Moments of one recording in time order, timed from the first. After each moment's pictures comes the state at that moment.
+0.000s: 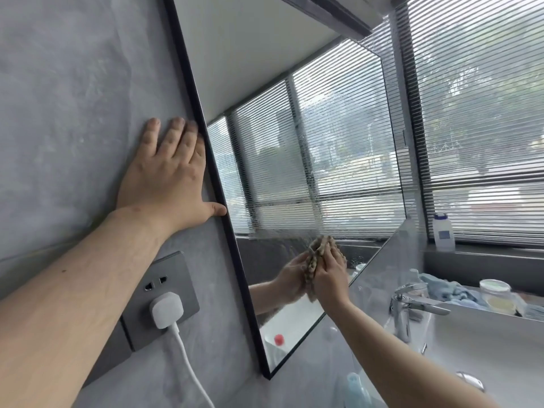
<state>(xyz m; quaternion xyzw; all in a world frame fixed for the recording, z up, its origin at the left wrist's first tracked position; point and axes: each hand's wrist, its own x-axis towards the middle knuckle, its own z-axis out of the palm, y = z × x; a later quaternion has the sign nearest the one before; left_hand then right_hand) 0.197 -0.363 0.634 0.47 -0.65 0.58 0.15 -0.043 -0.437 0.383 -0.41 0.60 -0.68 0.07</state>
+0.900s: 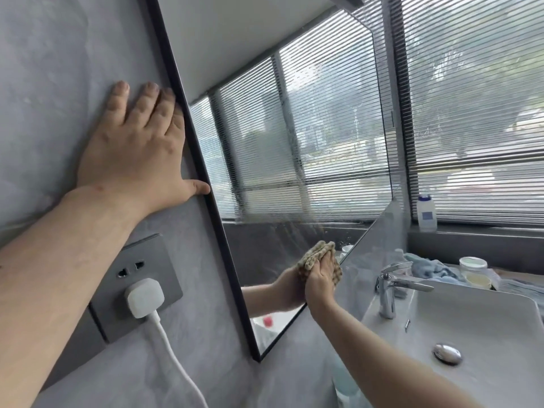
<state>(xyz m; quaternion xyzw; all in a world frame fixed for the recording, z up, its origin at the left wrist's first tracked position) 0.199 -0.370 0.632 0.44 -0.66 0.59 0.18 -0.037 -0.470 0.321 -0.33 0.63 -0.69 0.14</state>
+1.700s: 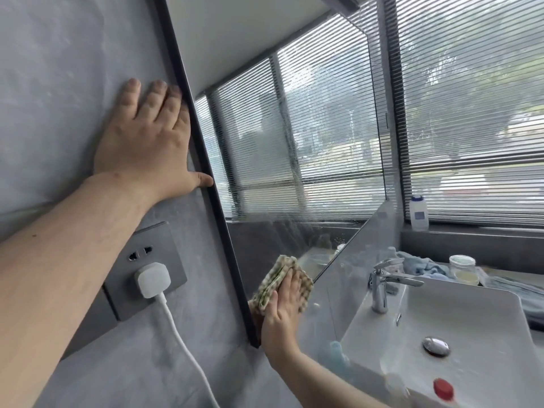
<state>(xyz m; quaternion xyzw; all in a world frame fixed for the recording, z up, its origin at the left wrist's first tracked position) 0.200 -0.369 0.632 0.44 -0.65 0.59 0.17 0.073 -0.401 0.298 -0.46 0.56 -0.68 0.11</state>
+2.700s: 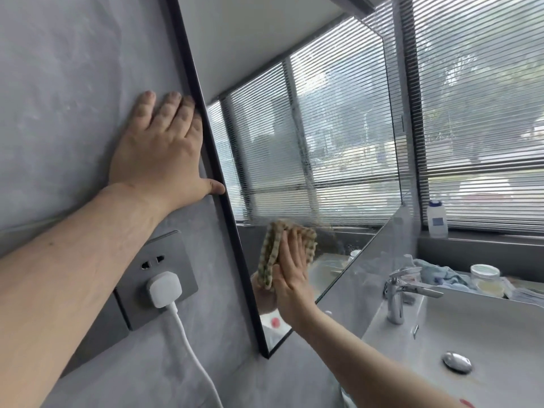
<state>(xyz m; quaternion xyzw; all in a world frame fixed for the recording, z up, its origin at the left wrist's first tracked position) 0.200 -0.370 0.632 0.44 -0.66 0.57 0.19 0.033 -0.414 0.365 -0.61 0.50 -0.61 -0.03</state>
